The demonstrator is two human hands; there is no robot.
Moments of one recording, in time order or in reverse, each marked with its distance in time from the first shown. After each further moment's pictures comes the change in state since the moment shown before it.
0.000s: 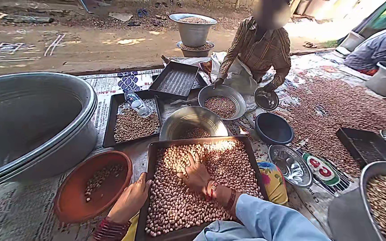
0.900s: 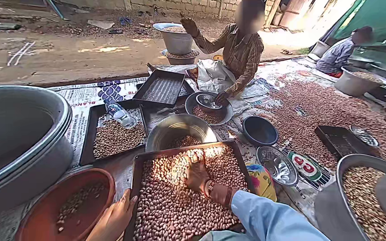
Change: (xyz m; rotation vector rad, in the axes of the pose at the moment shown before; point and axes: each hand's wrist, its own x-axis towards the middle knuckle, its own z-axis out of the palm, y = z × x) left_hand 0.002 -0.007 0.004 0.006 0.054 0.073; right_hand -0.096 0.056 -0.059 0.069 -0.492 0.002
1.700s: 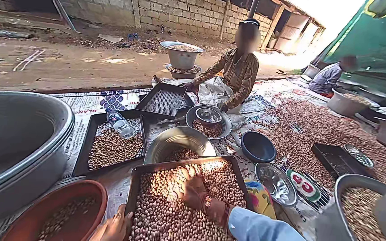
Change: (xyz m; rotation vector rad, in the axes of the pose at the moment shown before) left_hand -0.010 0.009 -0.011 0.003 -0.035 0.003; right_hand 0.068 -0.008 -0.002 -0.179 0.495 -0.018
